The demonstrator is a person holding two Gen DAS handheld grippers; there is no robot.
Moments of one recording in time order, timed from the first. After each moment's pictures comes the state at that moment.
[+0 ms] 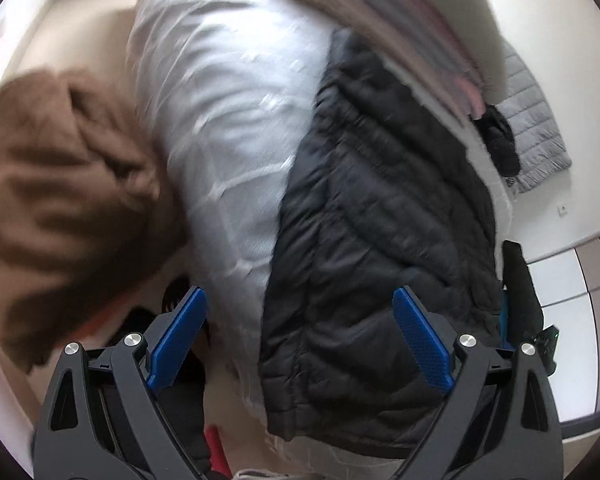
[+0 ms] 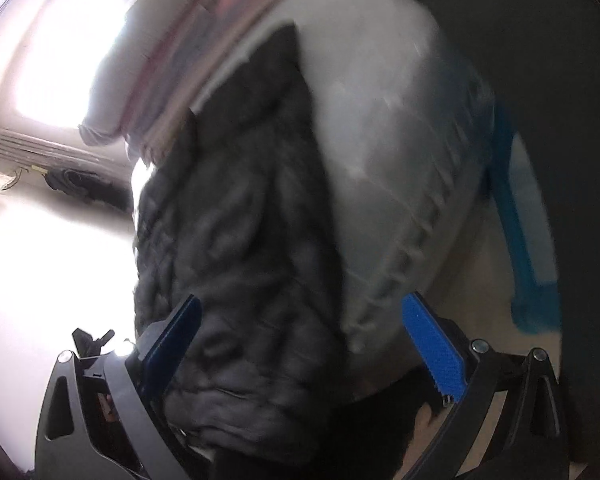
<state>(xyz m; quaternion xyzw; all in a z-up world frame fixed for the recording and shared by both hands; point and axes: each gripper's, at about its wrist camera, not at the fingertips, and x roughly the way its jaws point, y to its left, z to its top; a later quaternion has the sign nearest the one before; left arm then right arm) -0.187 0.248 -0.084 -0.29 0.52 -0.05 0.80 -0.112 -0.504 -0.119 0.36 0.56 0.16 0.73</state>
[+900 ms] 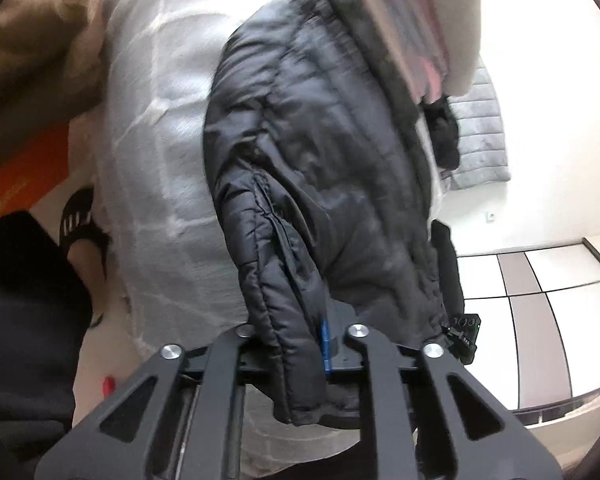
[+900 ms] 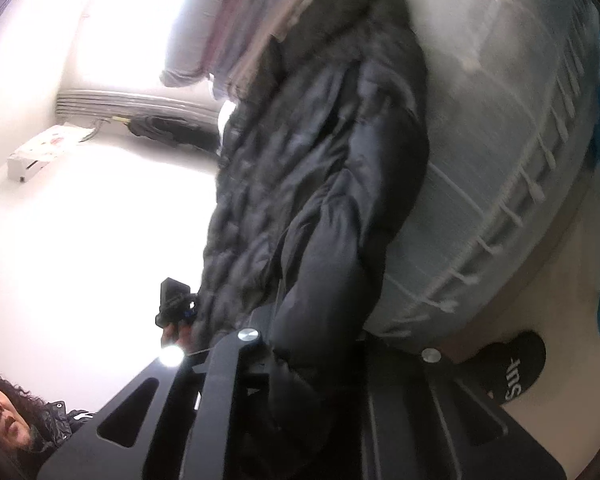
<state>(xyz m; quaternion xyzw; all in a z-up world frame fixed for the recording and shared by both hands) -0.235 0.189 -0.141 -0.42 0.50 -0.17 0.73 -0.134 -0.440 -0.114 0.39 0.51 0.34 0.69</state>
